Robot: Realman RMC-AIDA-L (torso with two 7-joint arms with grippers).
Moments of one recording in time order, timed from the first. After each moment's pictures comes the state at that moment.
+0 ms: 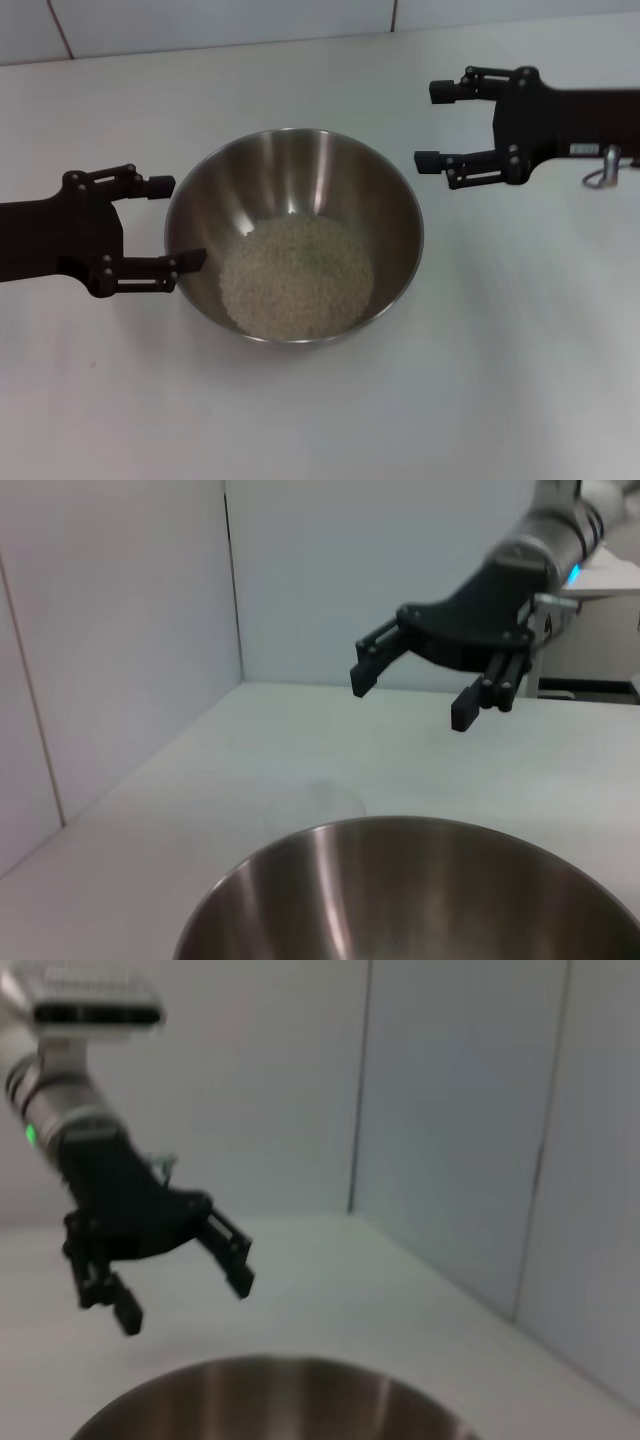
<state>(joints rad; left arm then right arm) -0.34 -2.06 1.03 1.12 1.85 1.58 -1.42 0.69 2.09 -0.24 -0.83 -2.31 -1.78 1.13</state>
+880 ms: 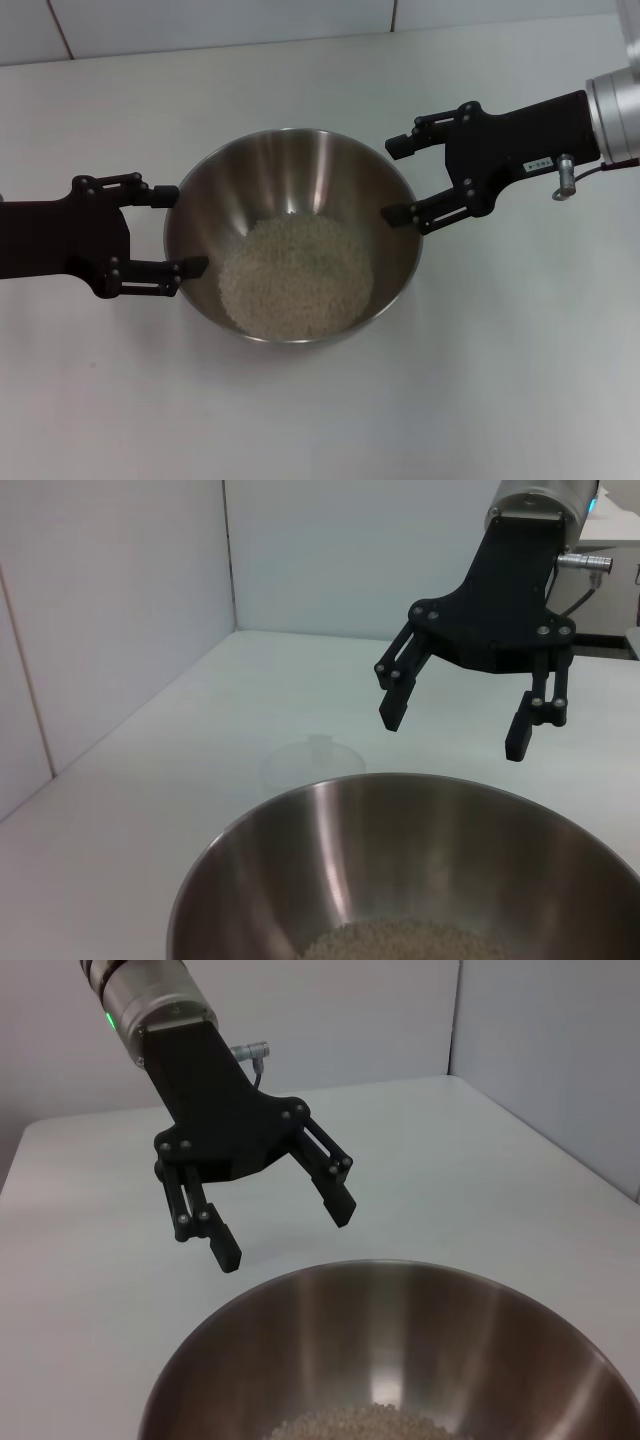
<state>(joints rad) -0.38 -2.07 1.04 1.14 1.95 1.57 -1.49 0.65 2.09 -0.73 -1.00 -2.22 -1.70 1.46</state>
